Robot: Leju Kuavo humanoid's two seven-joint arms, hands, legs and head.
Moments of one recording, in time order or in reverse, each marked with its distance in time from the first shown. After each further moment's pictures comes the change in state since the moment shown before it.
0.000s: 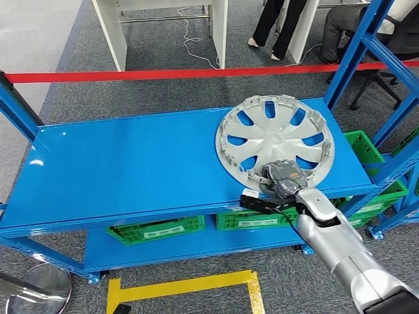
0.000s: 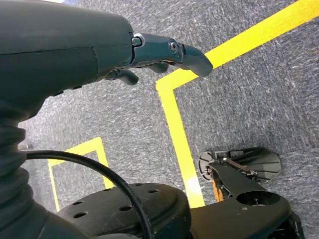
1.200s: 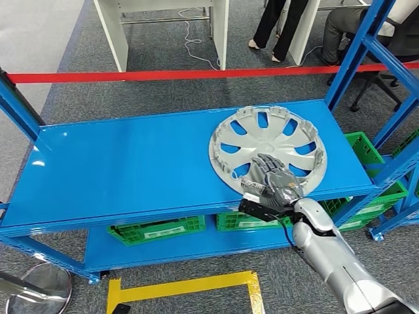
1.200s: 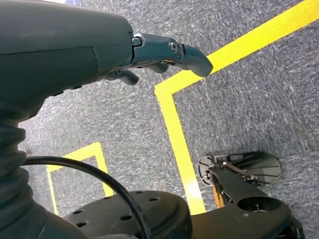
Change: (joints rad) left arm -0.001 0.014 -0.001 0.000 -0.021 -0.005 0.001; right arm 0.064 0.030 -0.099 0.020 -0.124 -0.035 -0.078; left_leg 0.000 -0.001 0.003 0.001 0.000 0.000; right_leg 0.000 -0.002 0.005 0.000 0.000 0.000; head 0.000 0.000
